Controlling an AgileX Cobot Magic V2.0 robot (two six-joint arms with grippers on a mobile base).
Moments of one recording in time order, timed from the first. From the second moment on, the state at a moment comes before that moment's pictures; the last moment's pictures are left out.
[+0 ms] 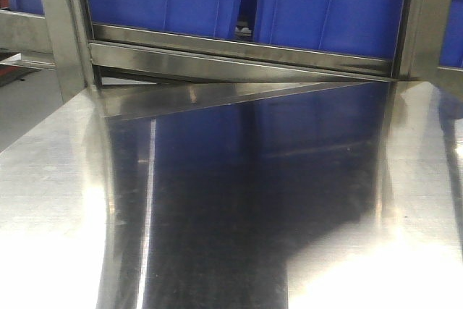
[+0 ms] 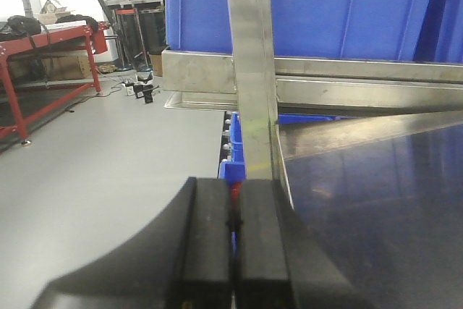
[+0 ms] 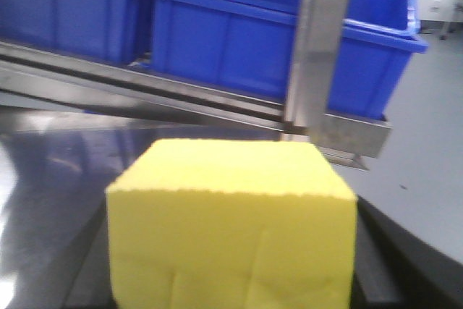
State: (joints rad) left arm -0.01 -0.01 0.00 0.00 0.05 0.04; right arm 0.08 0.20 -0.27 -0.03 0.23 0.06
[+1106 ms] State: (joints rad) left arm -0.01 -0.01 0.00 0.00 0.05 0.04; right arm 0.03 0.20 -0.27 -0.02 0.22 0.07
